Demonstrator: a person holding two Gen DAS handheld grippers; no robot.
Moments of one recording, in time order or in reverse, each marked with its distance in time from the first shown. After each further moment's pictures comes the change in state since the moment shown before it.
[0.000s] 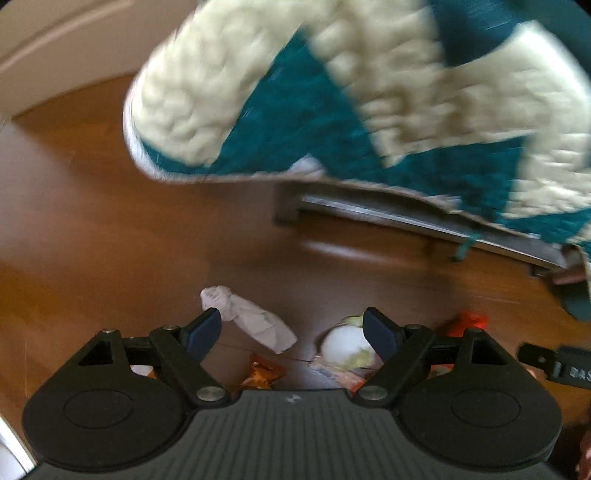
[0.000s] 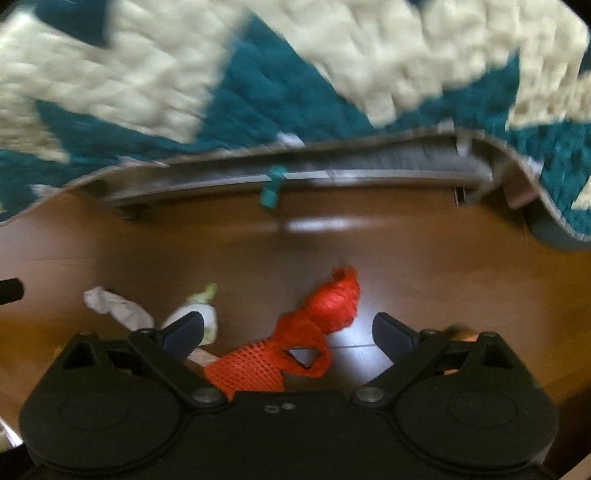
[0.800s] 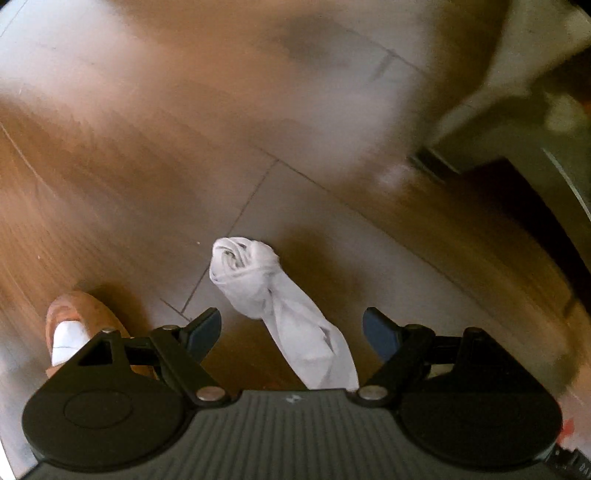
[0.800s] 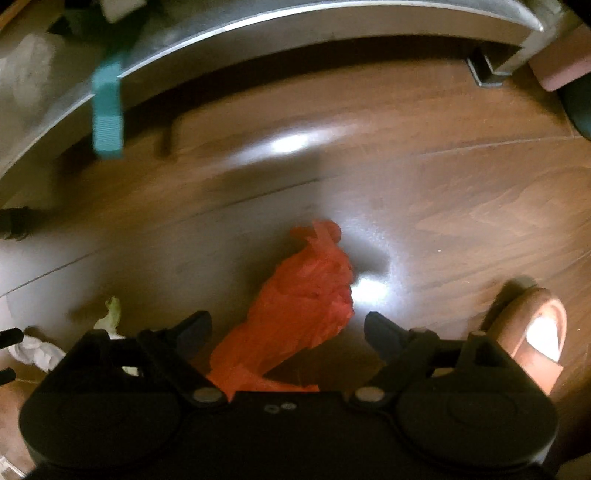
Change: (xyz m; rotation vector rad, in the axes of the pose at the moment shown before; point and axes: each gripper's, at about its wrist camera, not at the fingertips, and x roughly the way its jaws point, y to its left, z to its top) left arm 0.217 0.070 0.004 -0.388 0.253 0.117; right arm 0.167 -0.044 0.012 0.224 0.200 -0.041
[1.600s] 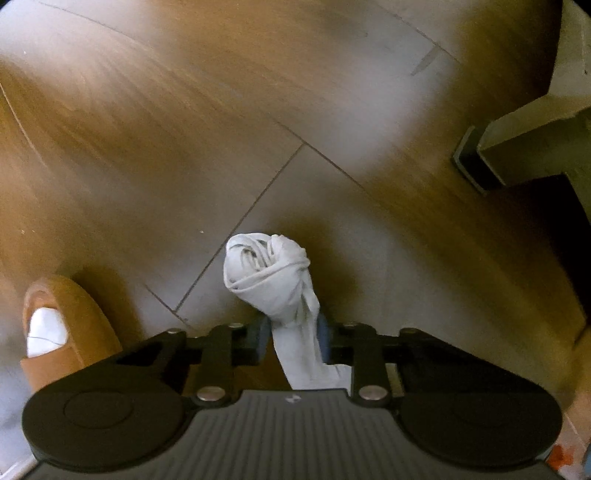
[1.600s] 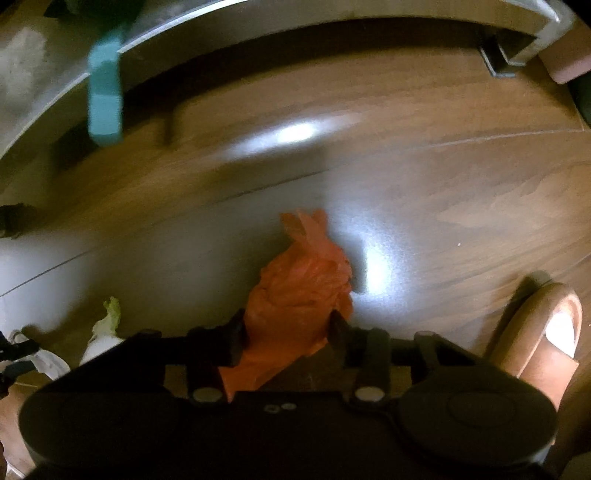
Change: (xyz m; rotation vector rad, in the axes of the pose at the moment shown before) left arm 0.028 0.013 0.001 -0.073 0.013 -0.009; right arm 0.008 0.015 -0.003 -0.011 -0.002 0.000
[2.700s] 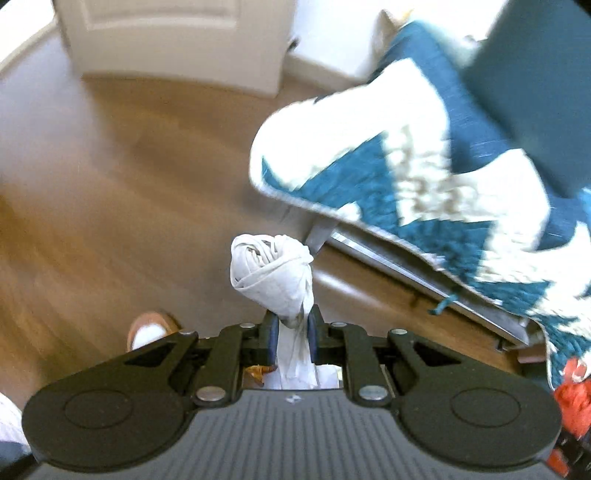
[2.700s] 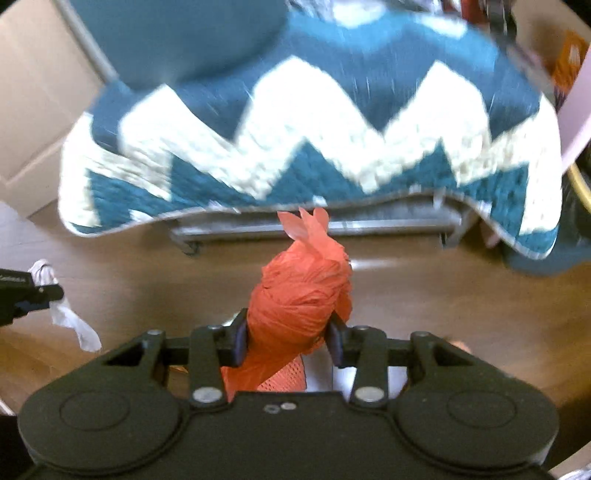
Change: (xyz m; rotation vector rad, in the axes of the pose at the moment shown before) left arm -0.343 0.037 -0.145 0.214 -0.436 -0.229; right arm -0.335 0.018 -0.160 -0.306 -0.480 0.140
